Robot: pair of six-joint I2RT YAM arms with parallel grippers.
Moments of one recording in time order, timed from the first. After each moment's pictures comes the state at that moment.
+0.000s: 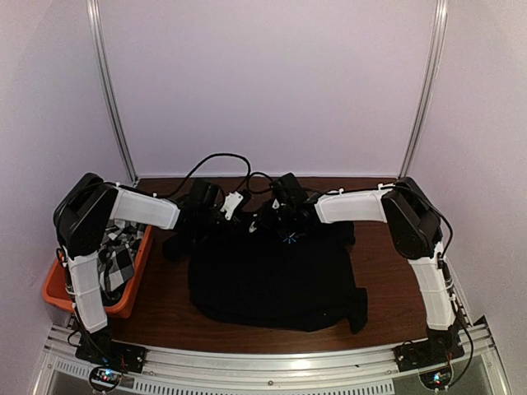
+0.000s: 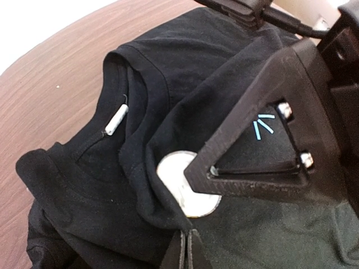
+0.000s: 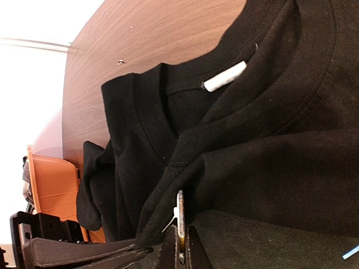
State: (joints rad) left arm -0.61 1.97 1.17 0.08 0.28 0.10; right arm 0.75 2.26 1.68 -0.13 -0.16 1.03
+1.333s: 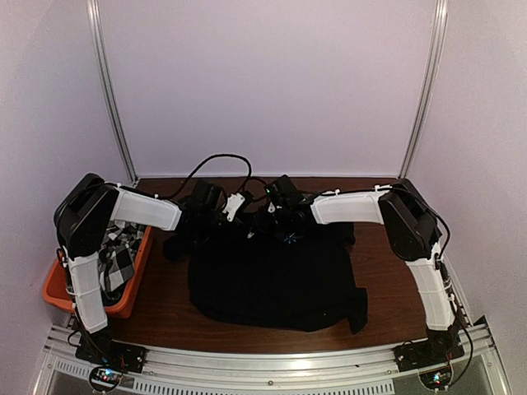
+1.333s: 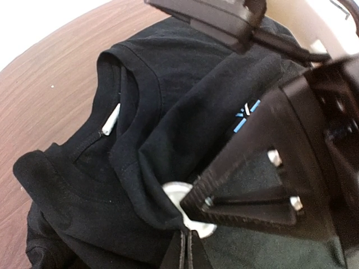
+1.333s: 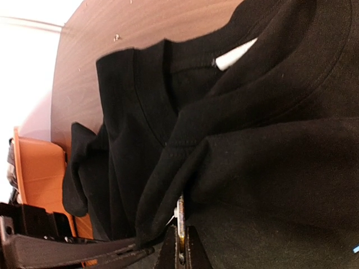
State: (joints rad) left arm -0.63 1.97 1.17 0.08 0.27 0.10; right arm 0.77 2.28 1.72 -0.20 -0.17 0.97
